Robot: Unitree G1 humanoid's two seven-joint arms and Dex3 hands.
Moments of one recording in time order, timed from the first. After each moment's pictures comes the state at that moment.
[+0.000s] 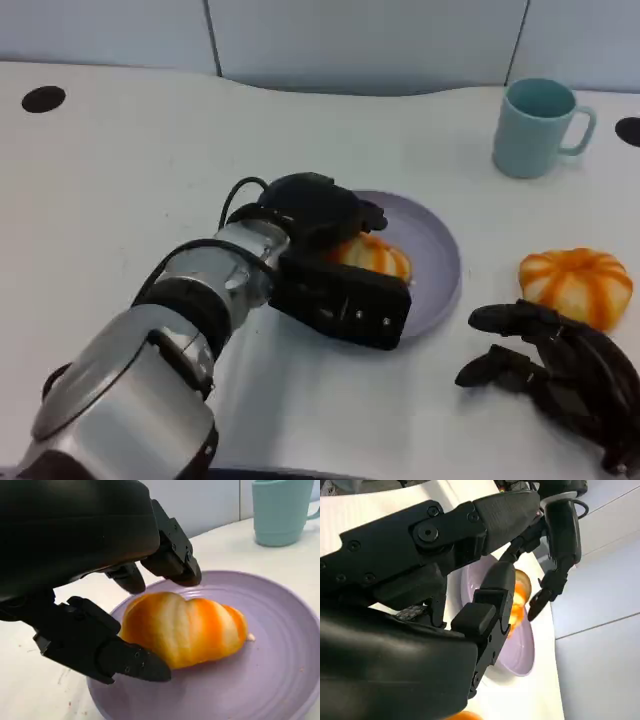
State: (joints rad) left arm -1.07 -0.03 -0.68 1.34 0.81 -0.31 0.15; right arm -0.29 -0.08 -0.20 0.83 0.37 -0.18 0.82
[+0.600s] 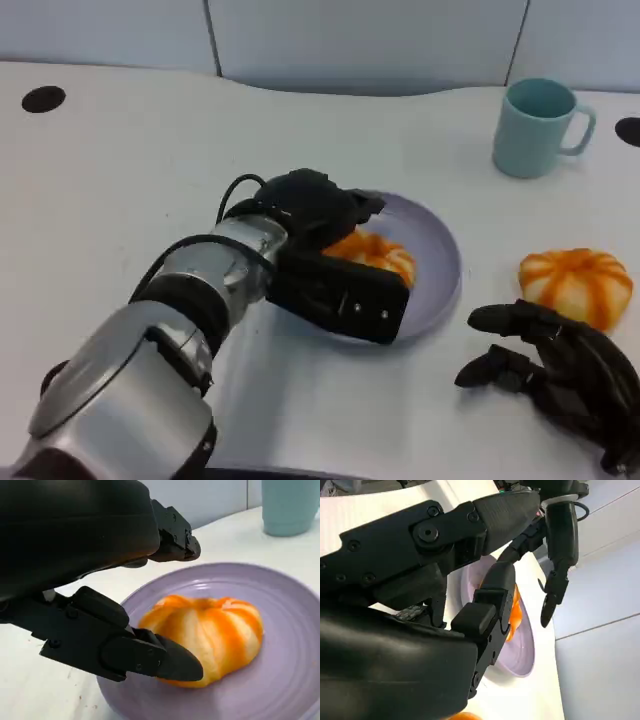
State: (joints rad) left arm -1.07 -0.02 -0.66 1.34 0.79 -0.30 0.10; right arm -0.29 -0.08 -0.20 0.83 0.37 -0.18 0.81
